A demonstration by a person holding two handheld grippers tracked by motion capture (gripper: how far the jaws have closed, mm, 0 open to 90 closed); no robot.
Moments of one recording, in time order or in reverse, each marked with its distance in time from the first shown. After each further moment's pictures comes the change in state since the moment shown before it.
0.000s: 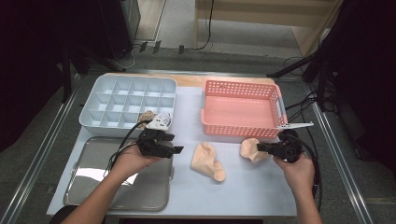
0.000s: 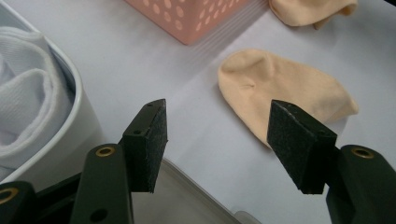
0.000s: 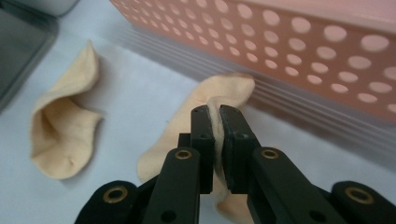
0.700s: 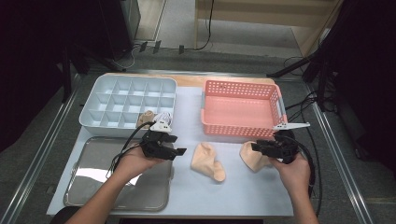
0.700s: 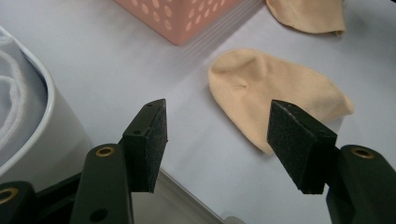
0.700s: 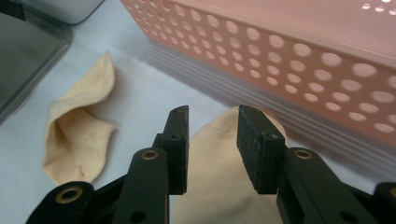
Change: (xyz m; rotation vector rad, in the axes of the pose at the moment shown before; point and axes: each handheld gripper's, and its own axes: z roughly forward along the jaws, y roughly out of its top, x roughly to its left) left arm -0.010 0.002 0.007 0.004 -0.005 0.012; right arm 0.020 0.004 0.000 -0.054 -0.009 -0.068
